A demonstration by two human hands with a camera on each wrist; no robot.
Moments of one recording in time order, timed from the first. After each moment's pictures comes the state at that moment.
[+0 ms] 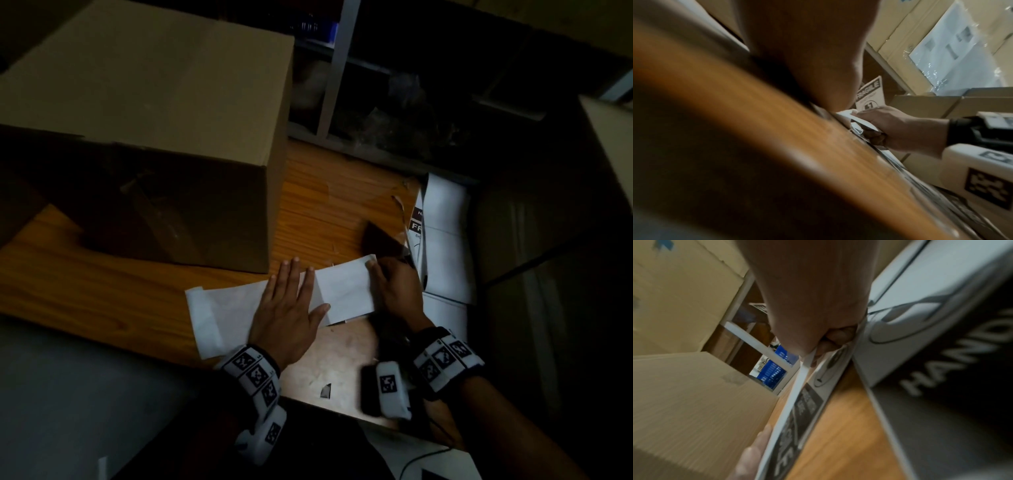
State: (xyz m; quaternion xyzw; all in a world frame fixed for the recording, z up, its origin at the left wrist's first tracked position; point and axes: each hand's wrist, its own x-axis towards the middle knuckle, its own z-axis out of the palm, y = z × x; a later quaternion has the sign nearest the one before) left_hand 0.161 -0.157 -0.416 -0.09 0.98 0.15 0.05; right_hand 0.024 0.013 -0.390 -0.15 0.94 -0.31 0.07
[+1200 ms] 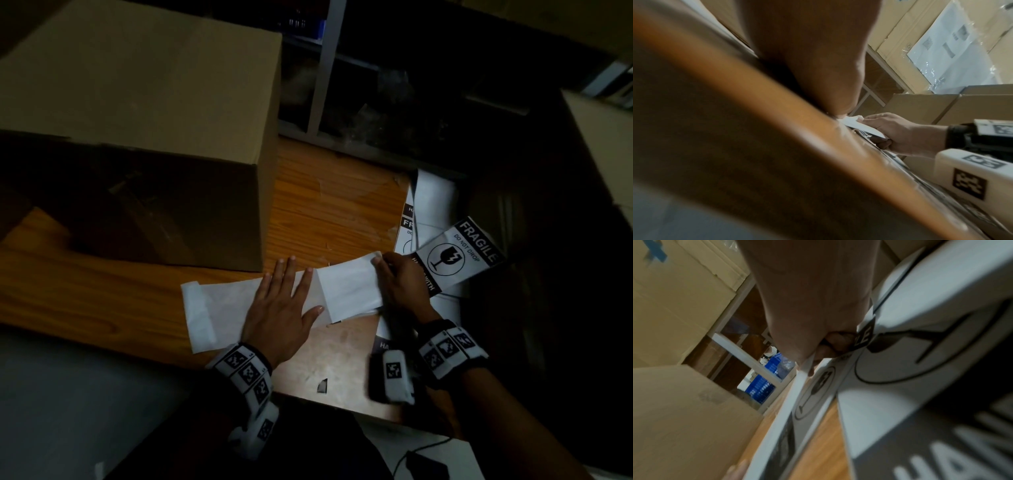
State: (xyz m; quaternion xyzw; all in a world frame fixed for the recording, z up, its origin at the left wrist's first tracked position) left_hand 0.162 -0.160 -0.413 -0.07 0.99 0.13 0.06; right_hand 0.008 0.037 -0.398 -0.16 0.94 -0.30 0.06
